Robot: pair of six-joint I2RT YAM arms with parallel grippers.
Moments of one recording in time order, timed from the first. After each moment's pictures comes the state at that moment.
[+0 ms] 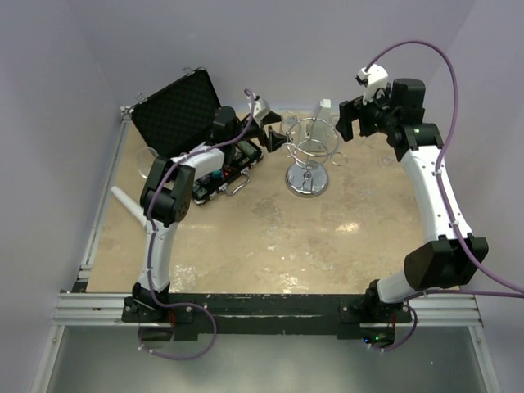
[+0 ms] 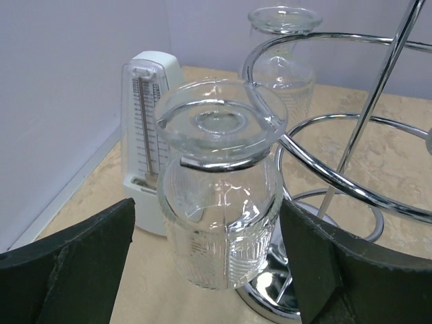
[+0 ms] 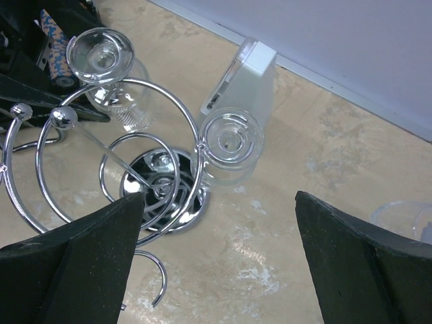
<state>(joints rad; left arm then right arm) -0.39 2.25 1.61 0.74 0.86 -0.06 0.06 1.49 1.61 -0.59 -0.32 -0.24</state>
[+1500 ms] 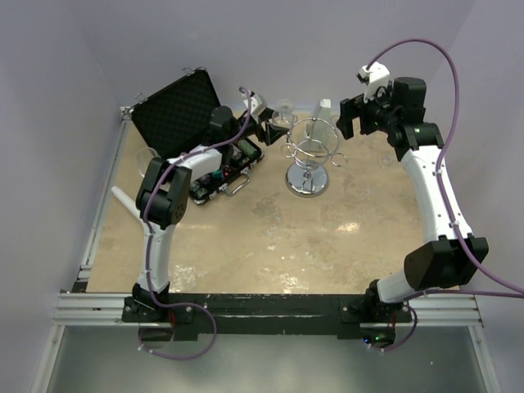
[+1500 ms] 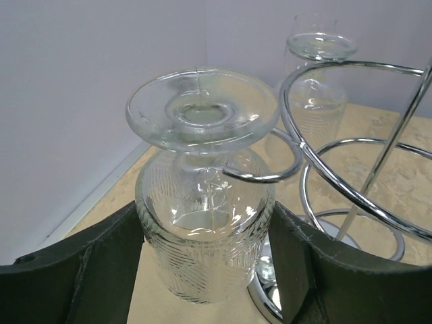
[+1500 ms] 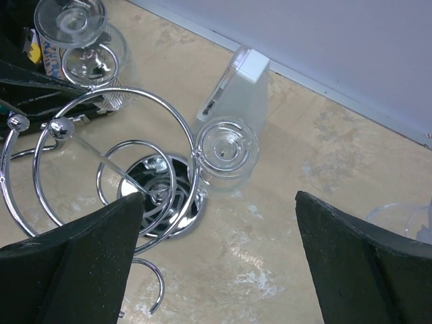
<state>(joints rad) -0.39 2.21 1.57 0.79 0.75 -0.08 0.06 1.49 1.62 -0.58 -0.31 -0.24</state>
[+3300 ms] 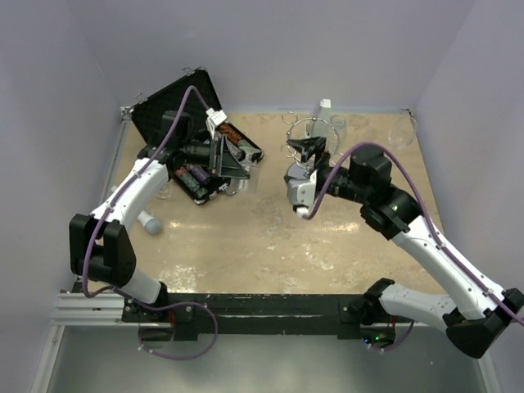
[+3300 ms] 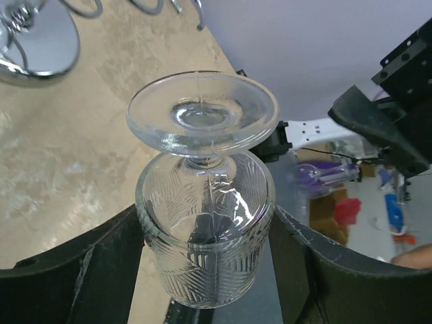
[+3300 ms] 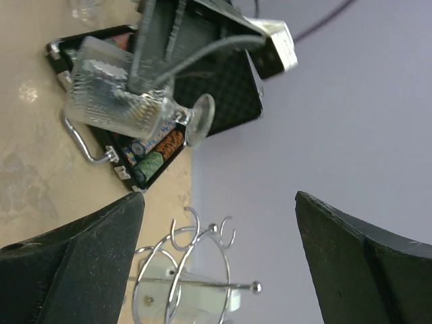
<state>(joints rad) -0.25 1.53 1.29 -0.35 1.16 -0.36 0.61 1.05 1.17 -0.27 -0.44 -1.12</state>
